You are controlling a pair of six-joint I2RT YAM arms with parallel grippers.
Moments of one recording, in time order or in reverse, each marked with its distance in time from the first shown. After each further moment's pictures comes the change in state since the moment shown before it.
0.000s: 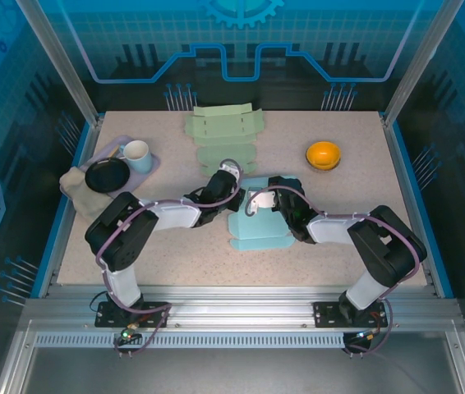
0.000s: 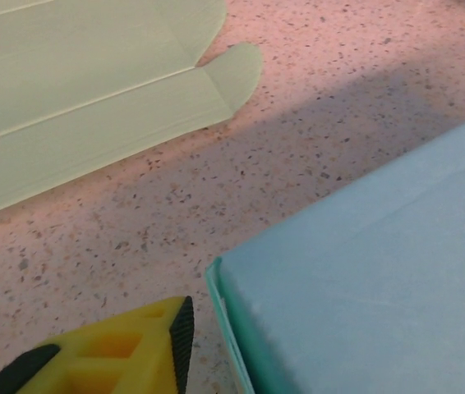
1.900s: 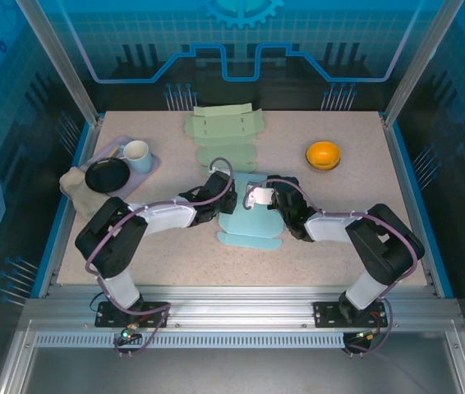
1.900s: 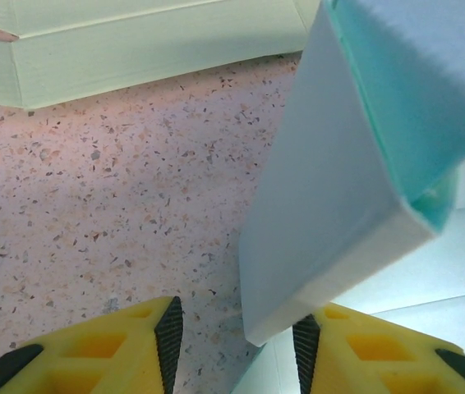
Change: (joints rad) left arm 0.006 -0.072 0.002 -0.226 -0.026 -0.165; right arm 0.010 0.018 0.032 -0.016 0.010 0.169
